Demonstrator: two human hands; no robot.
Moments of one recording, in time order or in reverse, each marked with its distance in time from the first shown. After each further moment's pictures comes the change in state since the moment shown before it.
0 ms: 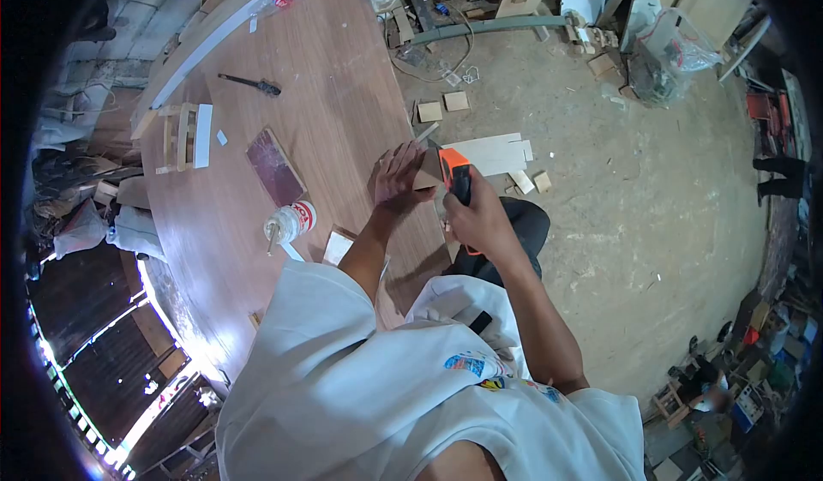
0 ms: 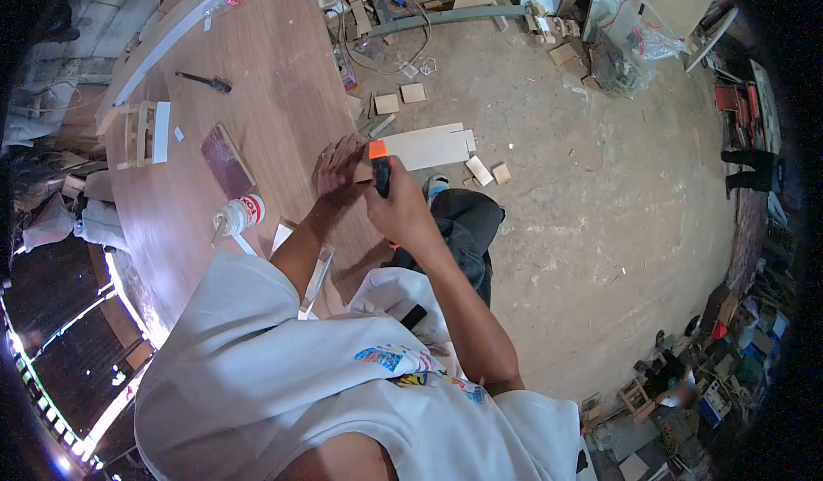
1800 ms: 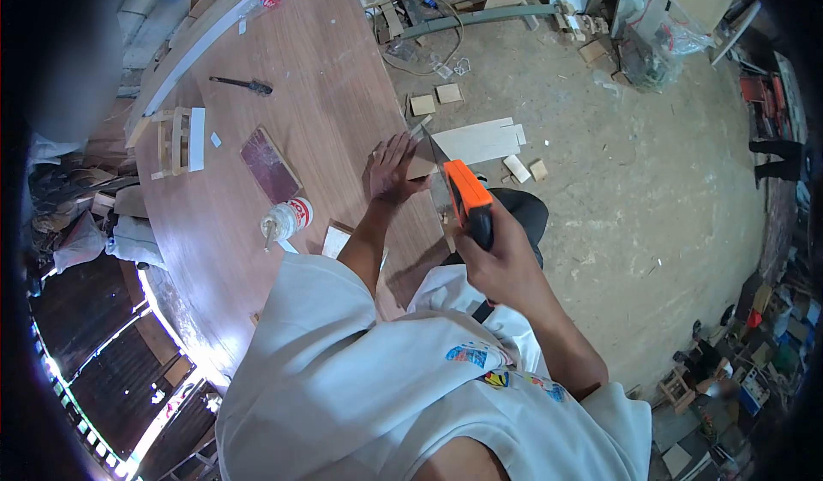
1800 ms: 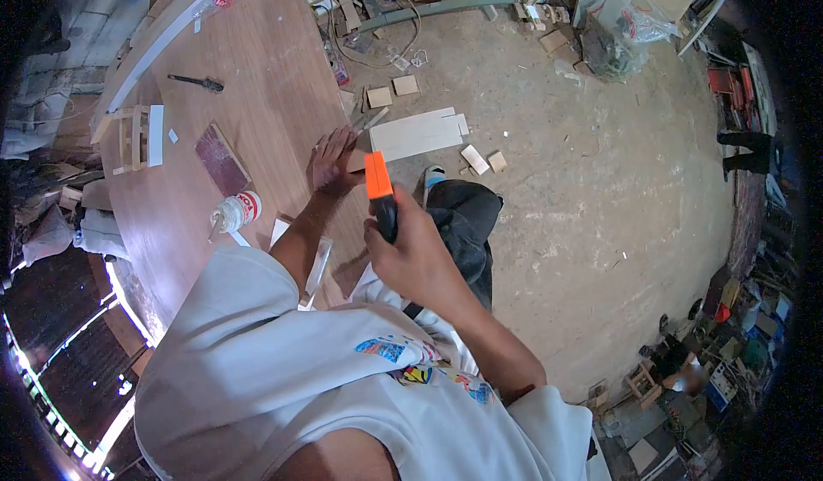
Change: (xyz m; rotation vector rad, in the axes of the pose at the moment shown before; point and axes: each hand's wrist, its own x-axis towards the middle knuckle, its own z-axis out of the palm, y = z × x) left_hand -0.004 -0.004 0.010 -0.002 0.030 -0.038; right_hand -0.068 -0.076 -0.025 0.100 -0.063 0.169
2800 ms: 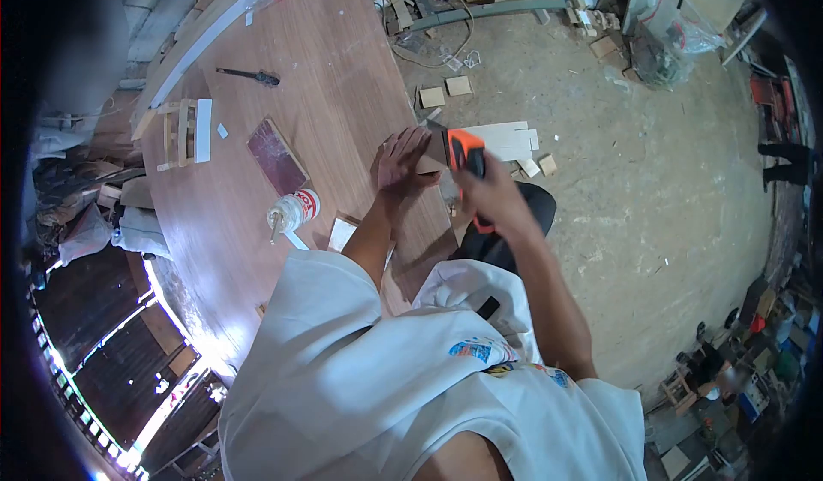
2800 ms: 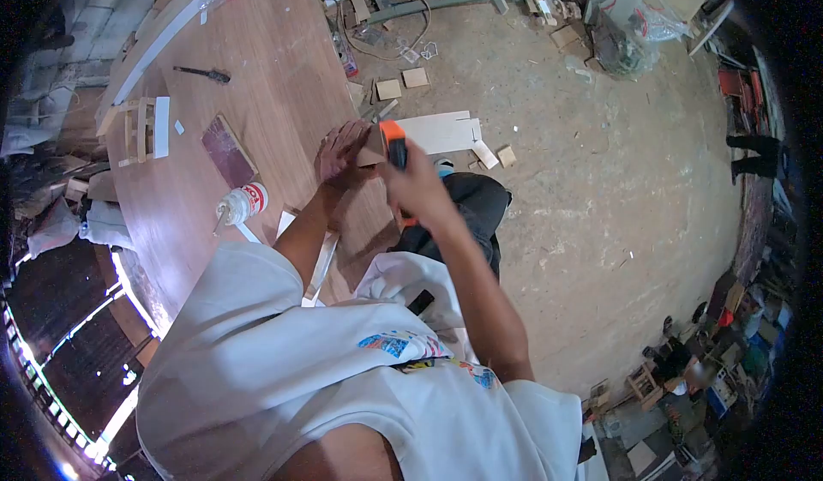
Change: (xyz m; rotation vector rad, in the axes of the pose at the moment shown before) left_hand 0.000 -0.001 -0.010 -0.001 -0.058 0.084; right_hand 0.081 0.068 0.001 0.180 -0.016 0.118
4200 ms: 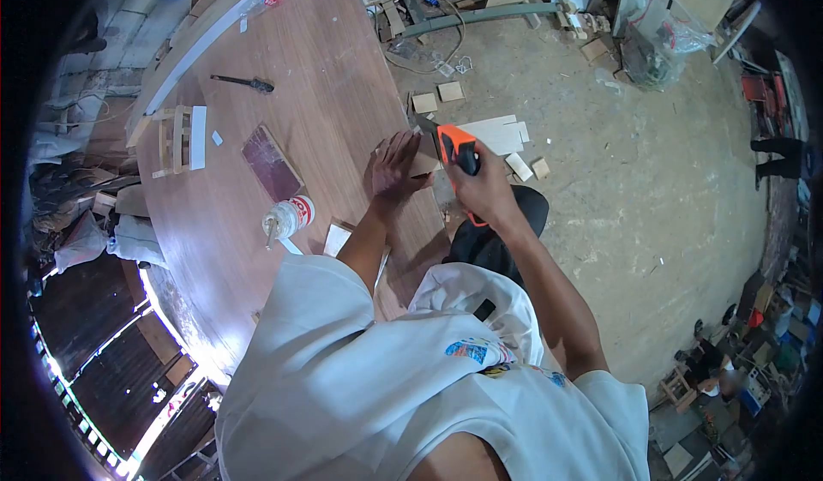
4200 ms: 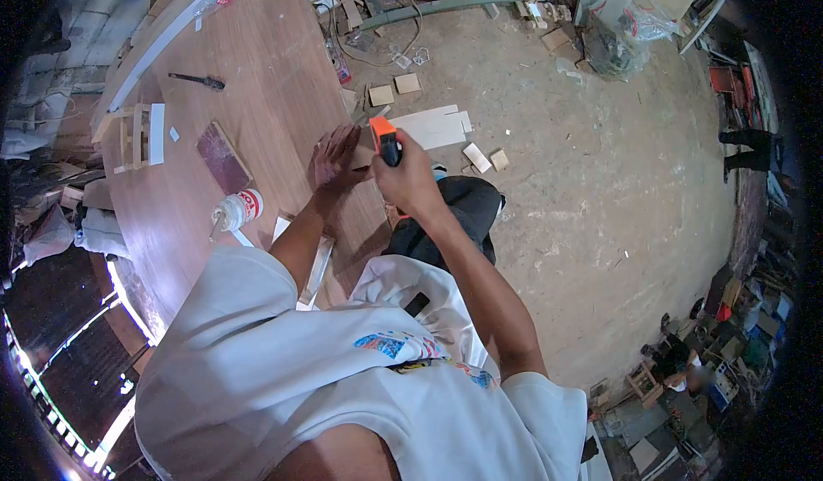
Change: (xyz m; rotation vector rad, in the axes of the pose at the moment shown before) left_hand 0.000 0.001 0.004 -0.048 0.097 -0.058; right_hand 0.014 0.002 0.003 -0.257 0.129 -0.155
